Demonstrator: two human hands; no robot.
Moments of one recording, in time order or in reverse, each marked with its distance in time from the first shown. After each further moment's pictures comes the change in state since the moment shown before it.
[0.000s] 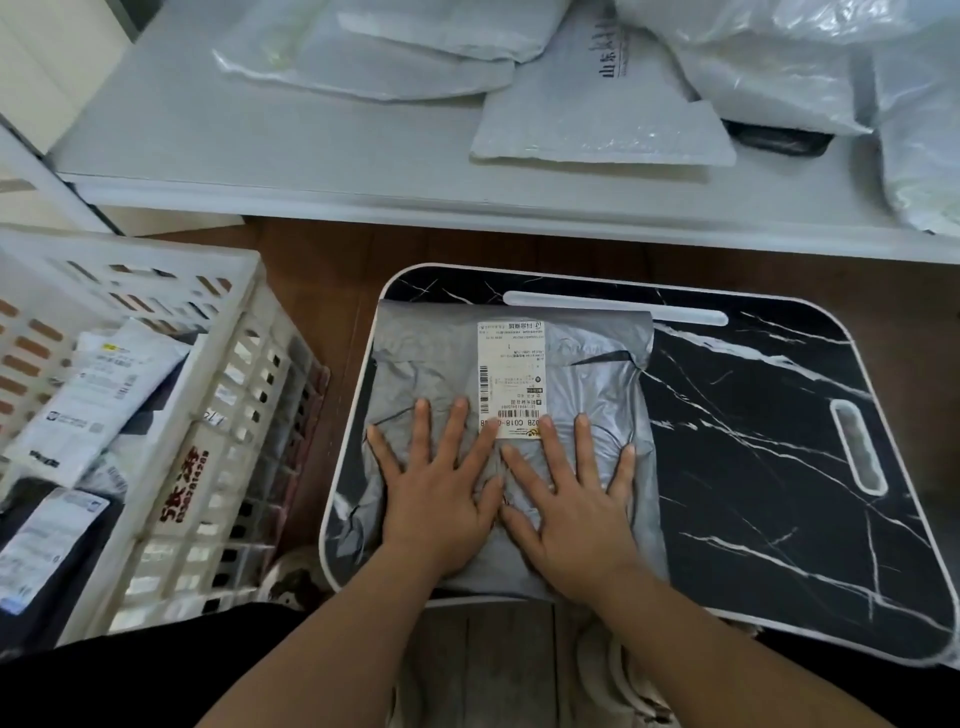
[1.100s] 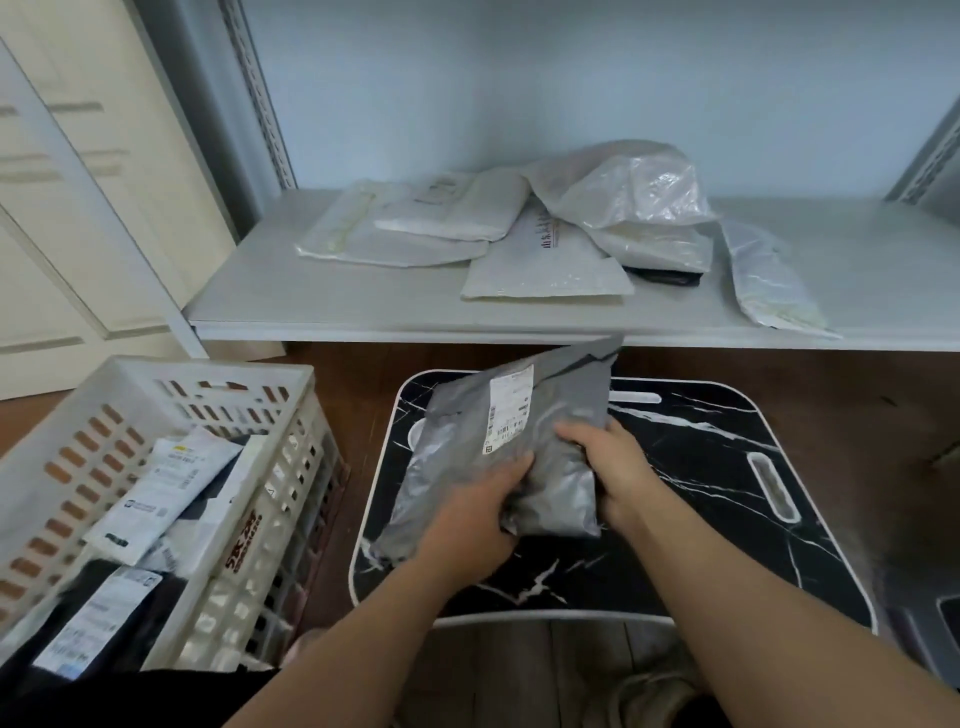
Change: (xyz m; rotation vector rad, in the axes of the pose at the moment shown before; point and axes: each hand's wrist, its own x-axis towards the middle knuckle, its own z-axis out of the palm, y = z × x) left_hand -0.040 0.043 -0.109 -0.589 0.063 0.195; right_hand -0.014 -0.001 -0.172 1.879 0.199 0.574
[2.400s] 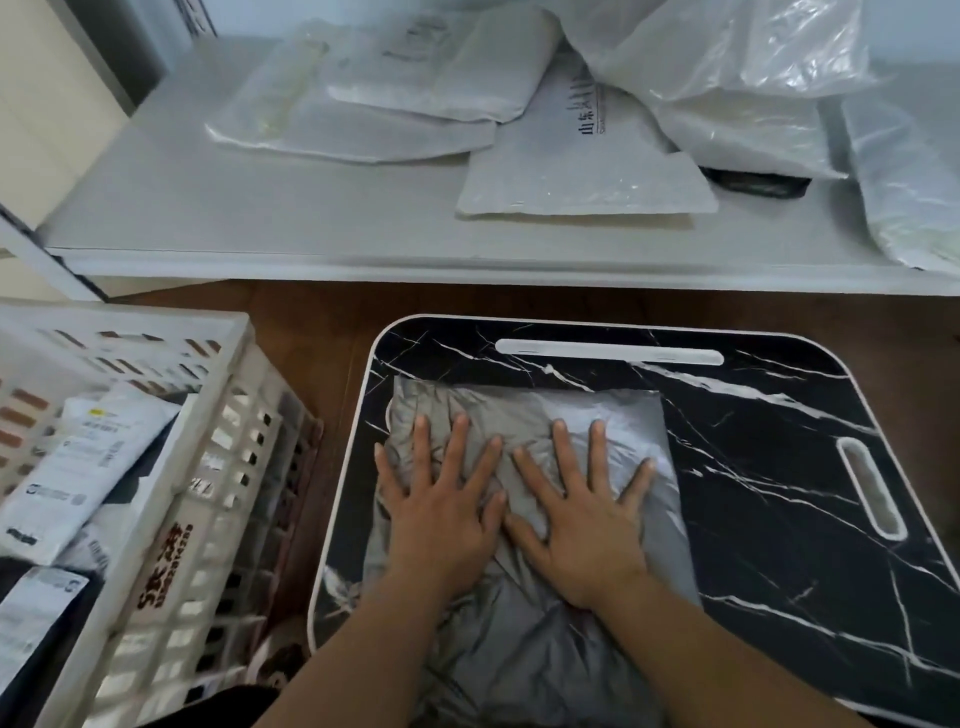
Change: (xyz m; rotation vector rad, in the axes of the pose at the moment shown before) left_hand 0.061 -0.106 0.061 0.547 -0.010 -0.206; right_hand 0.104 0.134 -0.028 -1.852 -0.113 -0.497
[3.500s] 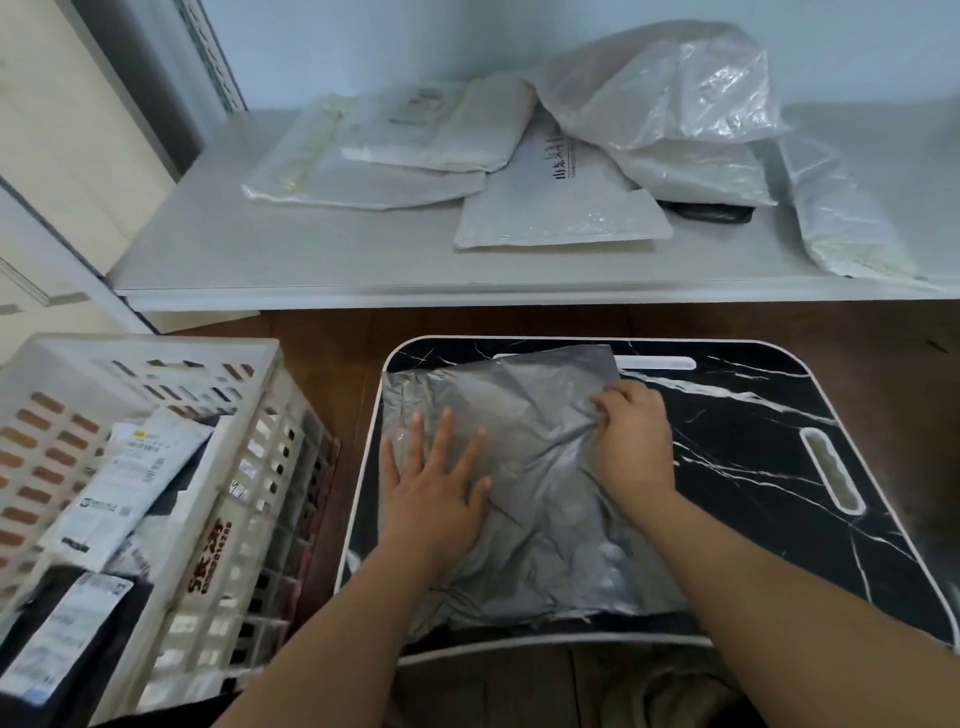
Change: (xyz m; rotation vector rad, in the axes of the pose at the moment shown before) left_hand -0.015 -0.003 -0.050 0.040 -0.071 -0.003; right_hand 0.018 0.028 -0.081 0.409 0.460 0.218
